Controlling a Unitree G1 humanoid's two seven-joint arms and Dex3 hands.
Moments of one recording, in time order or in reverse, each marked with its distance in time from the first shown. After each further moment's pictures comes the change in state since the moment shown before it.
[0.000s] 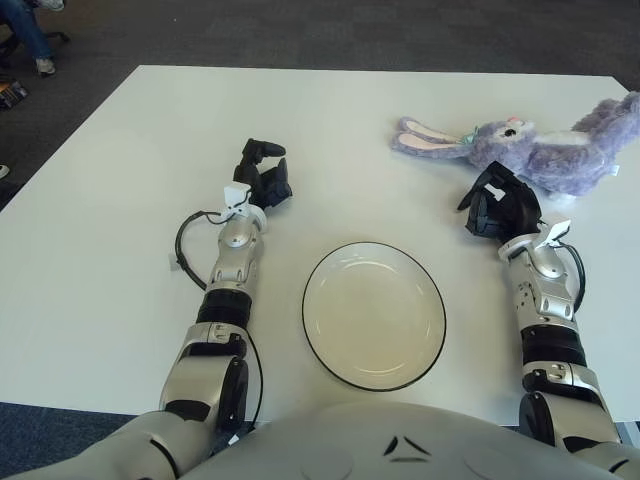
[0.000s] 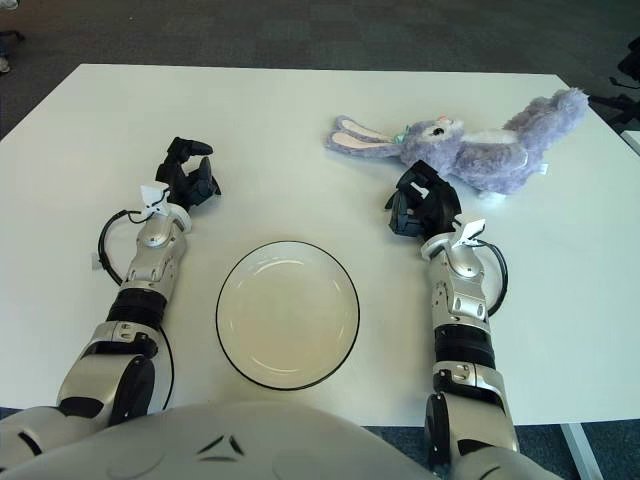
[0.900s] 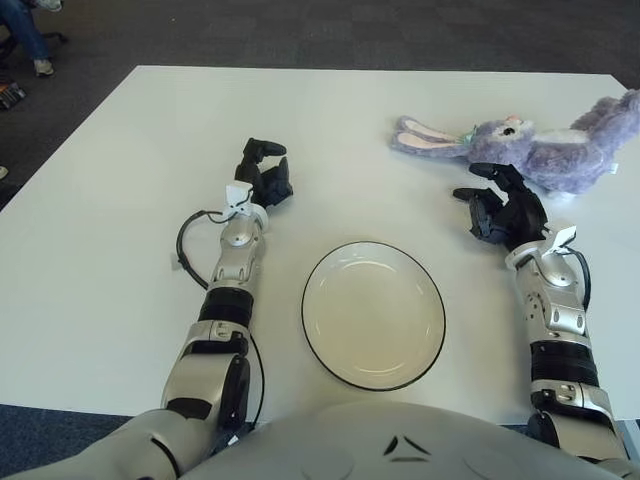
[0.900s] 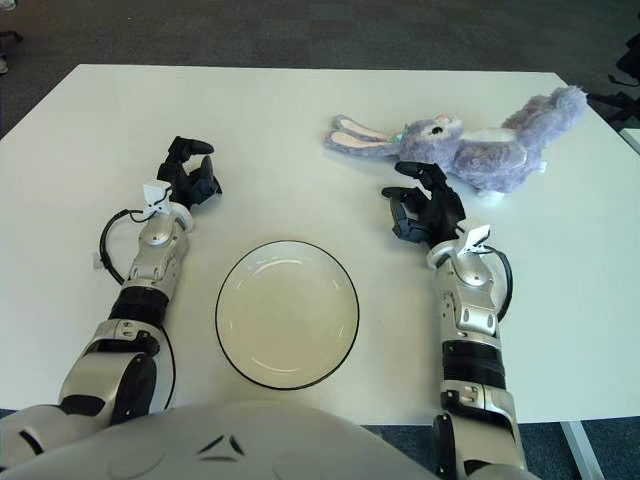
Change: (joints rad) left arm -0.010 -0.009 0.001 0.010 0.009 0.001 0.018; right arm 0.110 -0.023 0.006 -0.239 -0.037 0.102 0.009
